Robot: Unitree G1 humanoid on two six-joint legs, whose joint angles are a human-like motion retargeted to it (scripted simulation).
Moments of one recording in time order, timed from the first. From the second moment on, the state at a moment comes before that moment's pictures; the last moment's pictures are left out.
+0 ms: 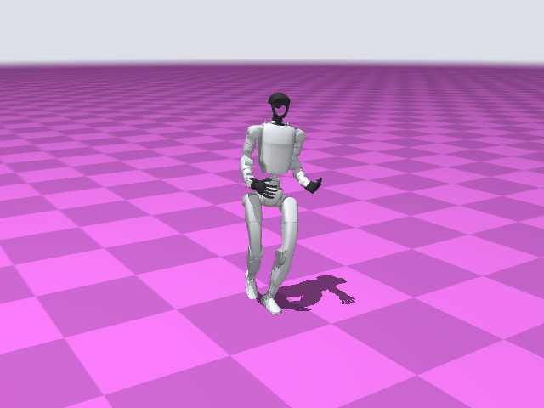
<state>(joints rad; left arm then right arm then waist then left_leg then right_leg) 0.28 -0.03 0.19 0.44 -0.69 -0.31 -0.74 0.26 -0.14 0.09 0.46 0.09 -0.49 0.40 0.08 0.09 -0.16 -0.41 0.06 0.16 0.63 -0.24 0.26 -0.17 0.21 -0.15 0.80 0.17 -0.07</state>
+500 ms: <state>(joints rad) 0.36 -0.07 0.08 0.45 -0.63 -0.37 -0.77 0.25 -0.03 -0.03 0.52 0.16 -0.45 0.28 -0.20 -0.03 -0.09 -0.17 -0.07 0.25 1.00 0.18 0.15 -0.22 -0.17 -0.16 0.26 -0.13 0.10</state>
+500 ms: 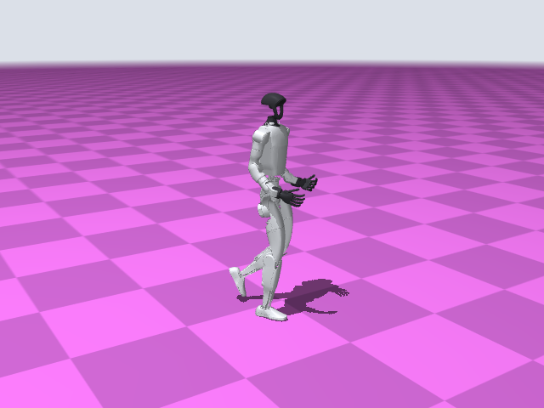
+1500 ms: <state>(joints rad) 0.39 -0.12 0.23 0.44 -0.74 -0.48 -0.67 0.11 -0.11 -0.05 0.53 0.08 -0.56 0.09 -0.22 0.08 0.05 -0.19 -0.20 0.09 1.03 0.39 0.03 -0.56 -0.11 0.03 0.60 -0.37 0.02</state>
